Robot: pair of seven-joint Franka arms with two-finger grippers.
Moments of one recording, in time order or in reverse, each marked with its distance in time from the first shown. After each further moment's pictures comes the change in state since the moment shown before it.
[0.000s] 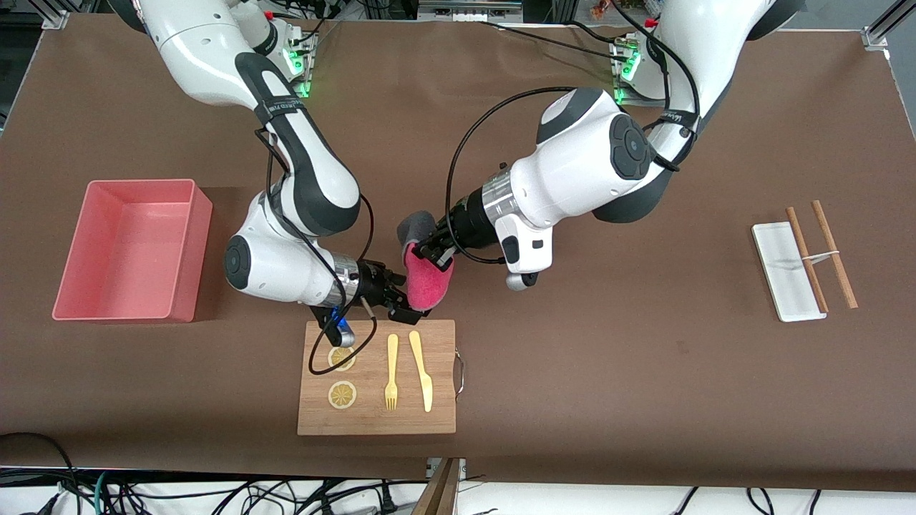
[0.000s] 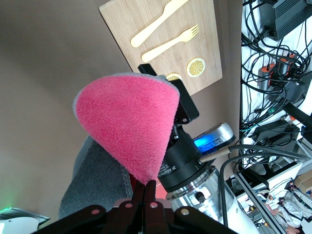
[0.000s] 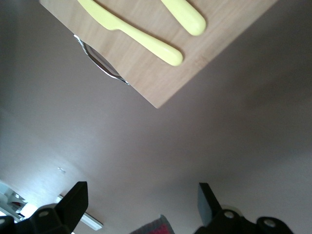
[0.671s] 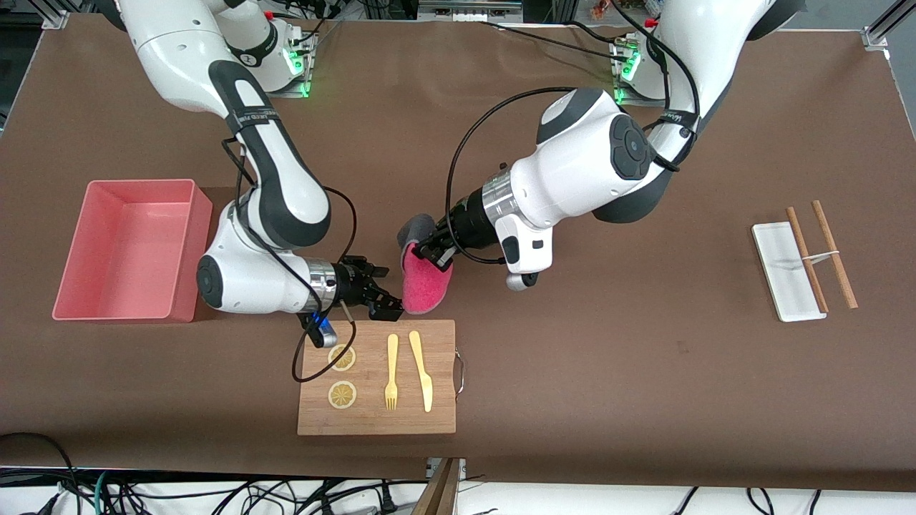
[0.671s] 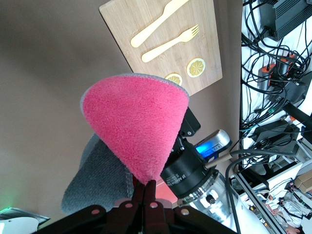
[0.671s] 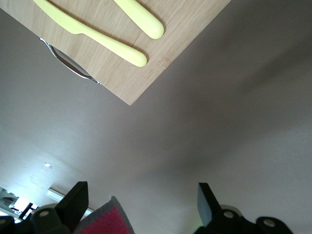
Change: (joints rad) left arm 0.000 0.001 0.000 0.000 0.000 0.000 0.000; right arm -0.069 0.000 -0.004 0.024 0.022 -0.154 0.005
